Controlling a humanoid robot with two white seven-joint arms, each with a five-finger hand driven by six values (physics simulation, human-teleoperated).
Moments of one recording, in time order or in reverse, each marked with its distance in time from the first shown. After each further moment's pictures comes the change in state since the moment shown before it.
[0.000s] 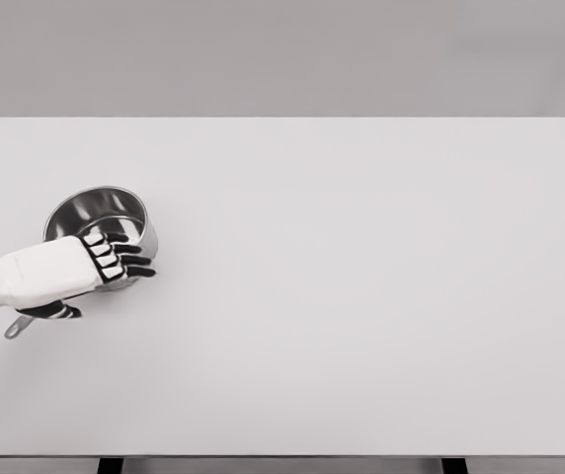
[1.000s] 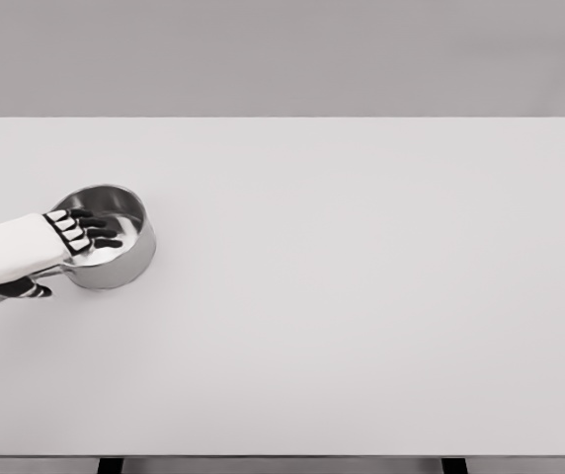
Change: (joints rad) left arm 0.000 0.009 0.062 0.097 0.023 0.000 0.003; right arm 0.000 0.000 0.000 0.000 0.000 0.000 0.000
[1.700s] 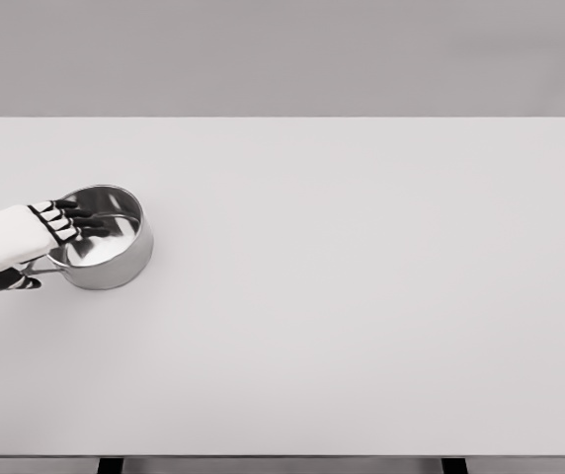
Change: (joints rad) left arm 0.000 0.003 0.023 0.038 0.012 0.000 0.000; right arm 0.000 0.000 0.000 0.000 0.000 0.000 0.000
